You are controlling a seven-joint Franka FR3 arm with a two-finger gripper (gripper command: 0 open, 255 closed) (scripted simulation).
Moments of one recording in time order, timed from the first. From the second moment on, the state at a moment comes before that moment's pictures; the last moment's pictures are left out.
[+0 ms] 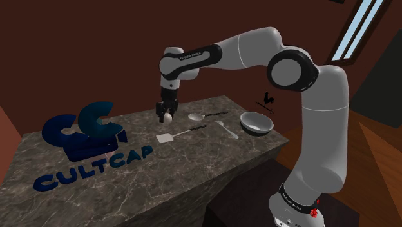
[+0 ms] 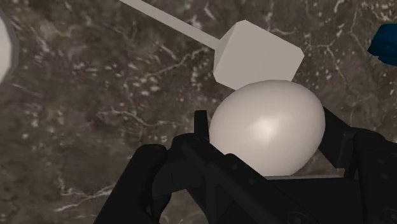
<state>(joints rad) 0.15 0.41 0.09 -1.62 0.24 1.95 -0.13</state>
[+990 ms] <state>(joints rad) 0.15 0.38 0.09 -1.48 0.23 1.77 -0.09</state>
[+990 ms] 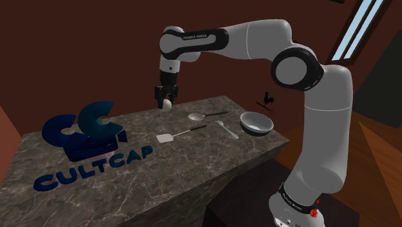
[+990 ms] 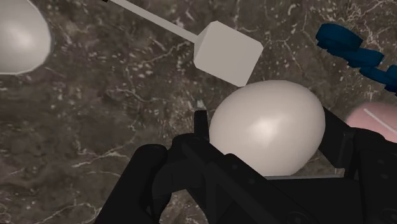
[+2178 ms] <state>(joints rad) -0.02 0.02 -0.03 -1.90 0.23 1.77 -0.38</state>
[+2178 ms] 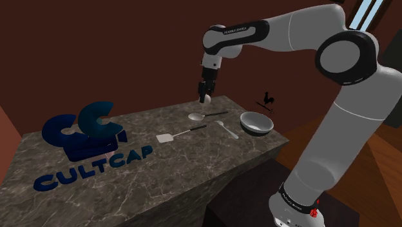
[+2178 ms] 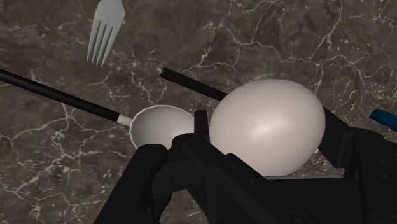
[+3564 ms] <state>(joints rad) -0.26 -0.12 -0.29 -2.05 0.09 1.69 -0.83</state>
